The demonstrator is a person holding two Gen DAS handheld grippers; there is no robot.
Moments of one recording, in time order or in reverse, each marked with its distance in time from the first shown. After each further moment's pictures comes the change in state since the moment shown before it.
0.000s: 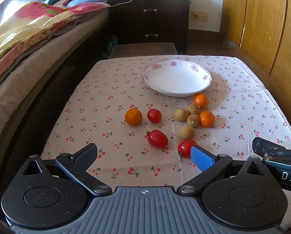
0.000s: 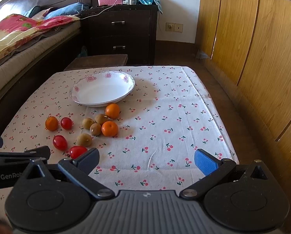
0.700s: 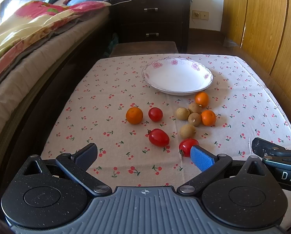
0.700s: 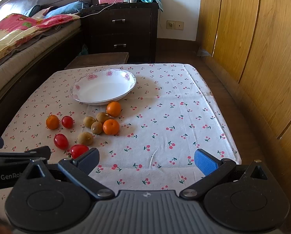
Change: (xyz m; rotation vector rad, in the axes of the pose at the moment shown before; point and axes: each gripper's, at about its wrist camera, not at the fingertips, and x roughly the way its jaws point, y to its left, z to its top) left arm 0.001 0.001 0.000 0.000 0.001 -0.002; right arm 0.002 0.001 -0.001 0.006 0.014 0.009
